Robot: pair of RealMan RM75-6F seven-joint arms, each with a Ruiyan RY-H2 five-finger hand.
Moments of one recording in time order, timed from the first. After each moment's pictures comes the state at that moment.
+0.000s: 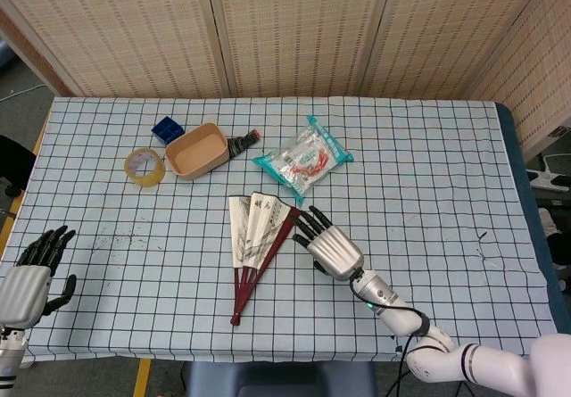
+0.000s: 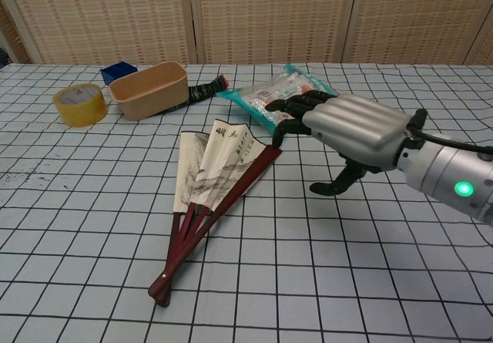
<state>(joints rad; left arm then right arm) -0.14 -1.13 -0.03 -1.56 1.51 1.44 -0.01 0.62 -1.68 0.17 -1.34 -1.60 0.97 -0.37</state>
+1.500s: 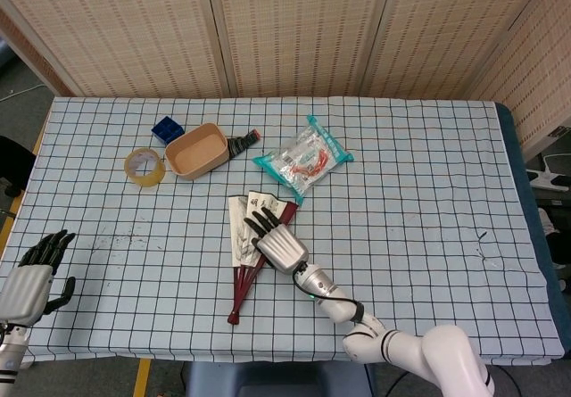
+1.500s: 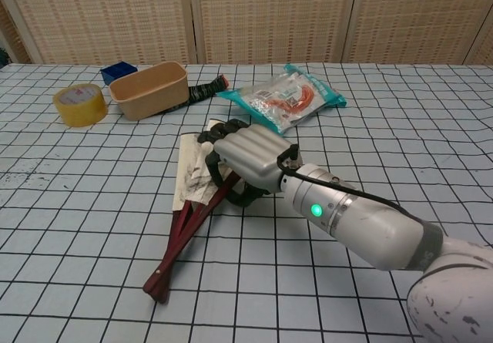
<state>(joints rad) -0.16 -1.11 -0.03 -1.60 1.42 1.34 0.04 0.86 -2.11 0.18 -0.81 -1.53 0.99 -0.19</state>
